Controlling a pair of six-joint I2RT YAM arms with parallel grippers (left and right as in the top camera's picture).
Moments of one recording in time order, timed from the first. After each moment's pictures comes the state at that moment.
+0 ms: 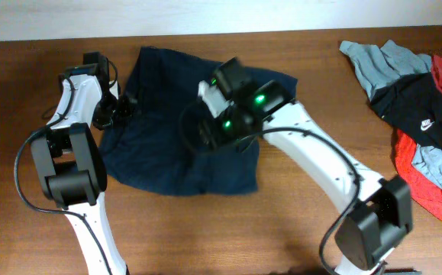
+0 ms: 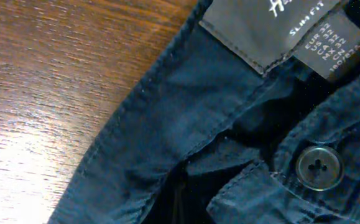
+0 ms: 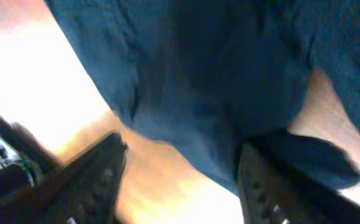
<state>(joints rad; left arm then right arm) 0.11 2.35 1.87 -1.06 0.05 -0.15 0.62 1.88 1.69 -1.02 -0.26 0.15</state>
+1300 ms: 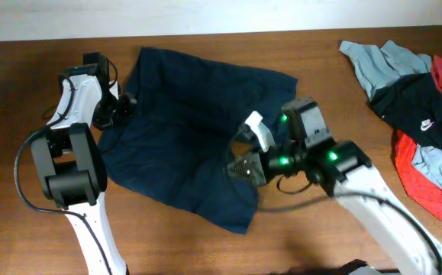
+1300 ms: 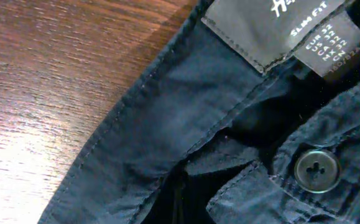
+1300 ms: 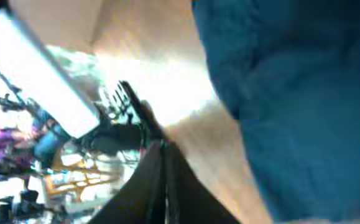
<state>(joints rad) 0.11 2.35 1.87 -1.06 0.05 -0.15 0.44 1.31 1.04 -0.63 -0.88 0.25</state>
